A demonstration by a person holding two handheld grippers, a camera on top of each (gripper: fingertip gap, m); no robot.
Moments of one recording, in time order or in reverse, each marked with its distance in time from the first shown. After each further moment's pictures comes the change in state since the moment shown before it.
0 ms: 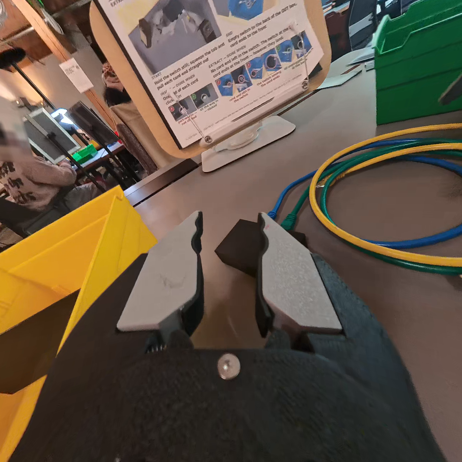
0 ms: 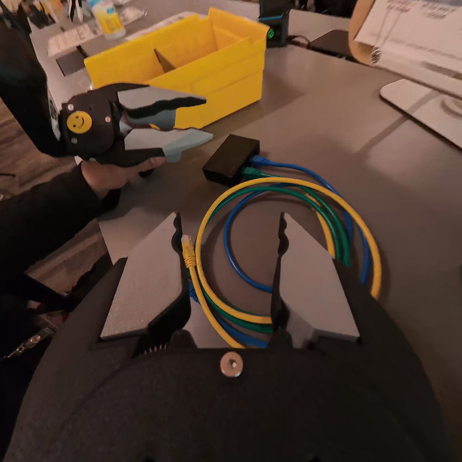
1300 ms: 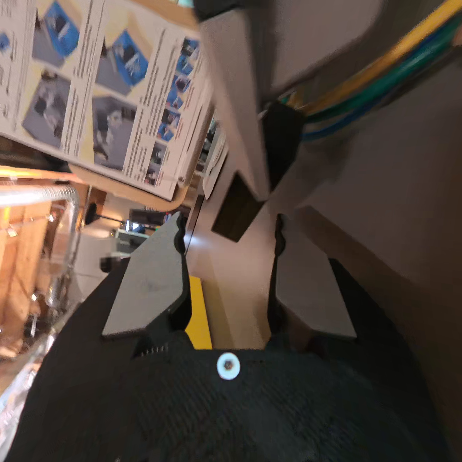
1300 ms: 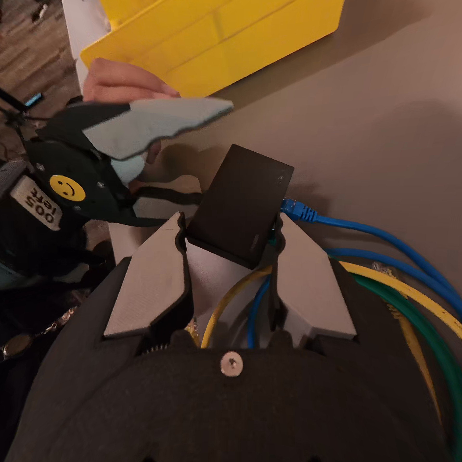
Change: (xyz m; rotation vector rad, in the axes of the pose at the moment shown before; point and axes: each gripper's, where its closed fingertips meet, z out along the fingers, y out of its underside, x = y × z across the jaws) left arm 0.059 0.008 -0.008 0.028 0.036 0.739; right arm -0.027 0.012 0.078 -0.236 -0.208 0.020
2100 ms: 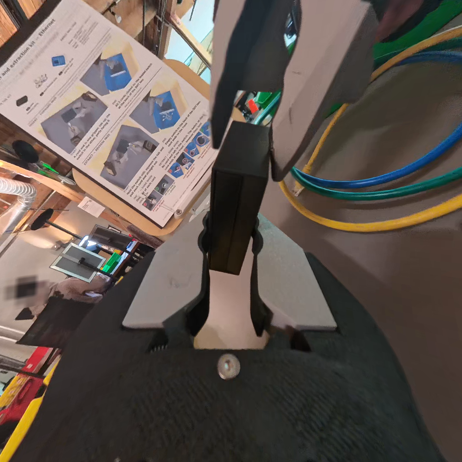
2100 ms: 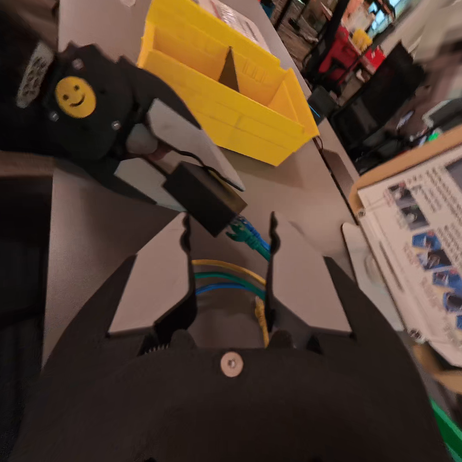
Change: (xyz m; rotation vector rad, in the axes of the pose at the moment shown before) left arm -0.022 -0.036 -0.020 0.238 0.013 -0.300; right arm -0.035 -0.035 -0.051 0.180 0.315 -0.760
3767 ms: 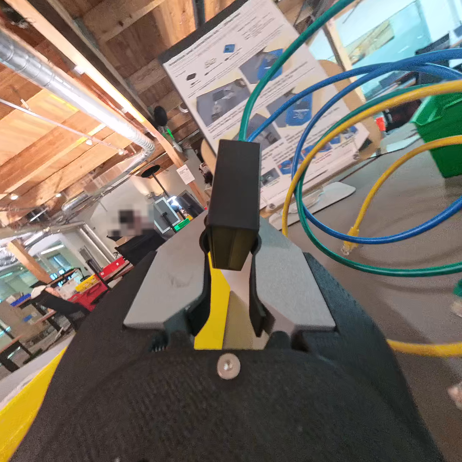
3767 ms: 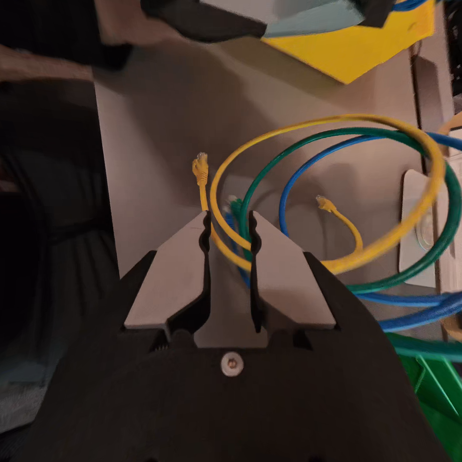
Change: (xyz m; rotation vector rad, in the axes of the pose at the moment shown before) left arm -0.096 0.012 -0.034 0.000 -0.488 -0.180; right arm -0.043 0.032 -0.023 -0.342 -0.166 0.024
